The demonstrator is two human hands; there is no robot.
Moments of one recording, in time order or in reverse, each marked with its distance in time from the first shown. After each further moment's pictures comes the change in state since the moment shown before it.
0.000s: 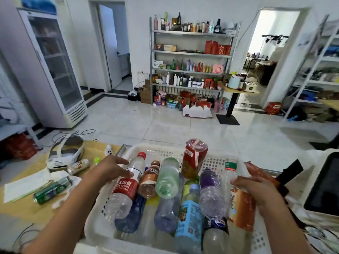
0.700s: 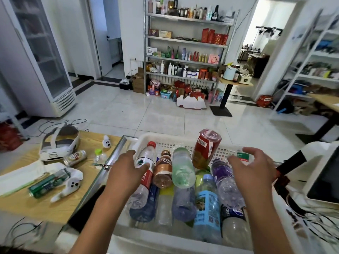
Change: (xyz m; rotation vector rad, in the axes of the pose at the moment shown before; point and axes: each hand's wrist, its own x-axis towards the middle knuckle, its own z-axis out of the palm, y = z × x) left_hand -0.021 -0.022 0.031 0.099 0.306 0.260; right_hand -0.087 -0.030 0.080 -0.244 0.363 -0.433
